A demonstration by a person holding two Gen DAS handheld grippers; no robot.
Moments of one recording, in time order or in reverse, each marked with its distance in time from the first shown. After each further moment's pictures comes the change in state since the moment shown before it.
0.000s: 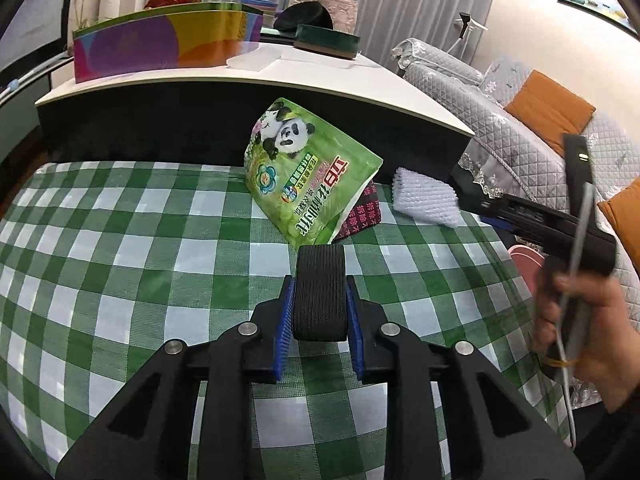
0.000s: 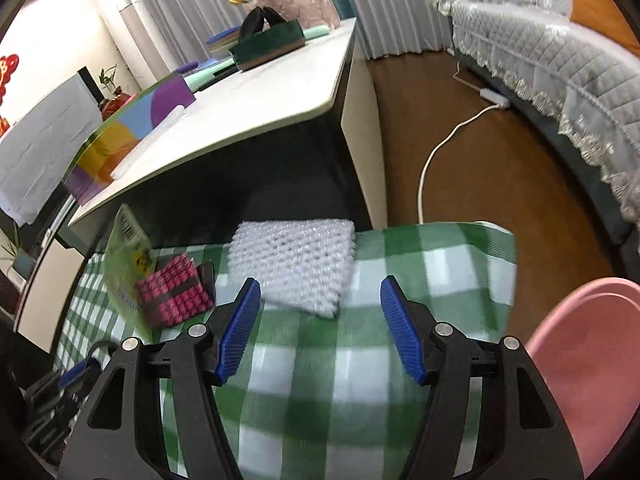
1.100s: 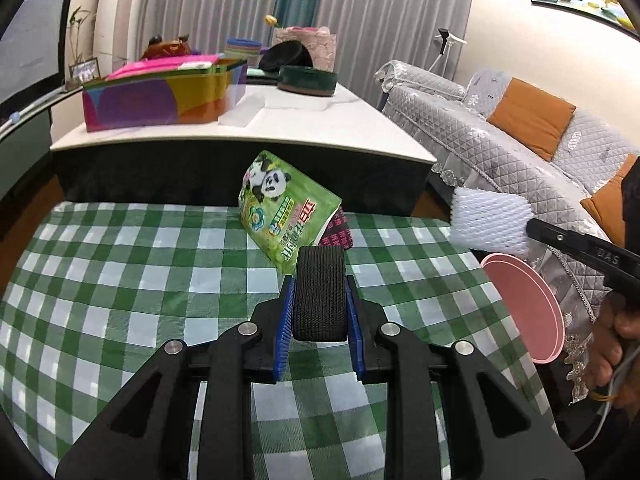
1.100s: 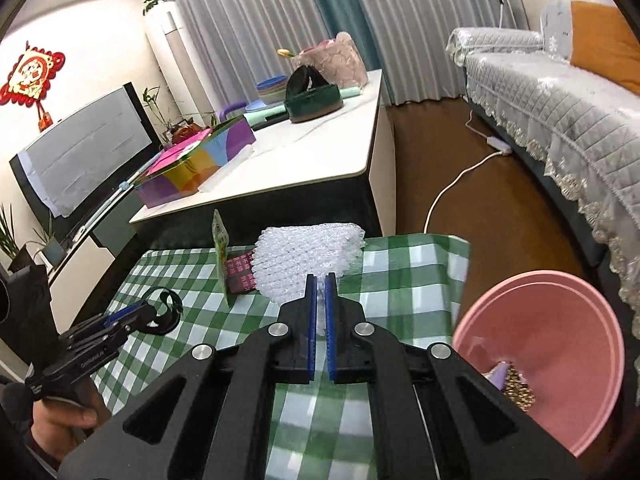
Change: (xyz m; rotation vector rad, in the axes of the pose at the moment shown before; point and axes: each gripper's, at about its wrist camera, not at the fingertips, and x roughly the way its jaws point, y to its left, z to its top) left arm -0.055 -0.019 0.000 0.068 -0.106 -0.005; right arm -0.155 0.022 -0.044 -0.092 -0.162 0.057
